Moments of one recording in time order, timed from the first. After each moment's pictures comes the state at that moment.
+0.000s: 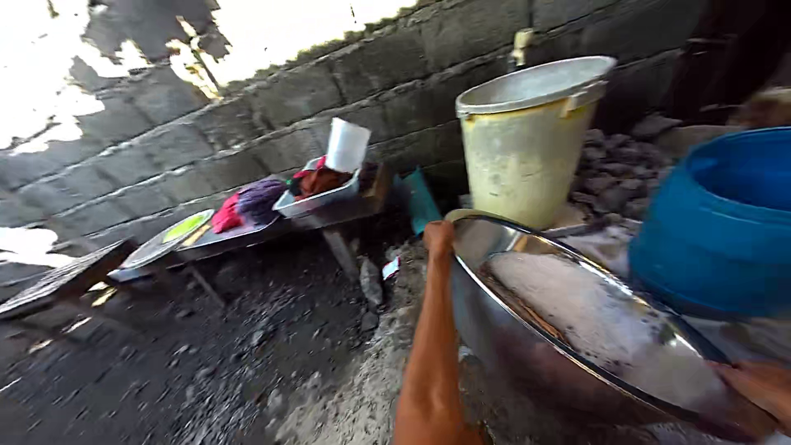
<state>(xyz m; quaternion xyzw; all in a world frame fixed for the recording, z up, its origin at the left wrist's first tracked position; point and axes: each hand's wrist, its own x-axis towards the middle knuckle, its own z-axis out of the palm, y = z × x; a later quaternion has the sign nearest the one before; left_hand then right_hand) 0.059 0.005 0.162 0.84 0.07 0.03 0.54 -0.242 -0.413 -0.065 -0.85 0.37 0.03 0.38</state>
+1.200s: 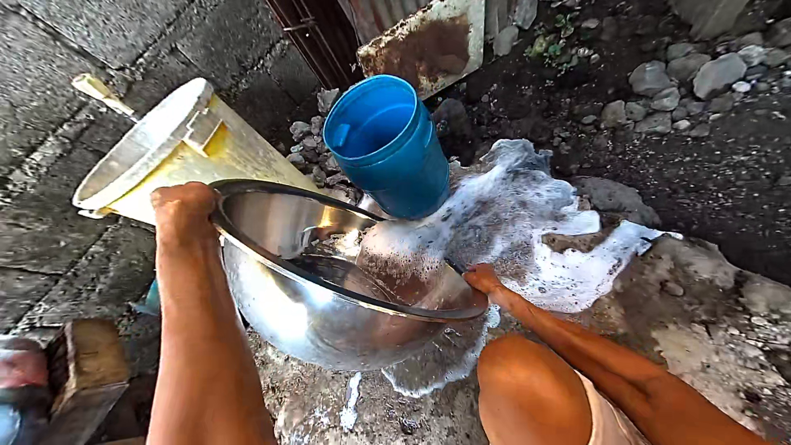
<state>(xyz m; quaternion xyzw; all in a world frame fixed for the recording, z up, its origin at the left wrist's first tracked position) 0.009 -0.254 0.286 0.94 -0.12 0.05 0.31 -0.305 -0.371 -0.115 -0.58 0.52 -0.03 0.62</state>
